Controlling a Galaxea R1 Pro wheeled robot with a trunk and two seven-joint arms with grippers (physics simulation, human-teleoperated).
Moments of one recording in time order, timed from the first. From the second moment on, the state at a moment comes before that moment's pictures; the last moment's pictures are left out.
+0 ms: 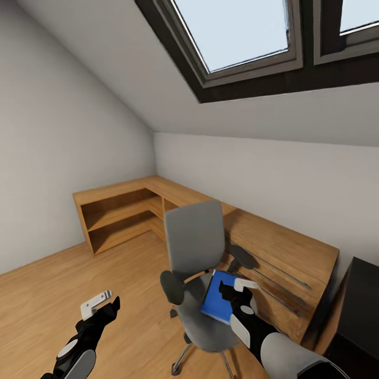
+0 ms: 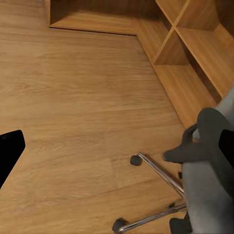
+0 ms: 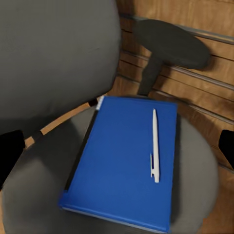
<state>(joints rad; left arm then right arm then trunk) -0.13 0.26 -0.34 -1.39 0.83 0.08 0.61 -0.70 0.11 0.30 -0.23 -0.40 -0.27 -0.24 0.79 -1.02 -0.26</state>
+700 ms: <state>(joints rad) -0.13 0.26 -0.35 -1.43 0.83 0.08 0.61 -0.71 0.04 0.30 -0.19 -0.41 -0.06 -0.25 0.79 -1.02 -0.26</state>
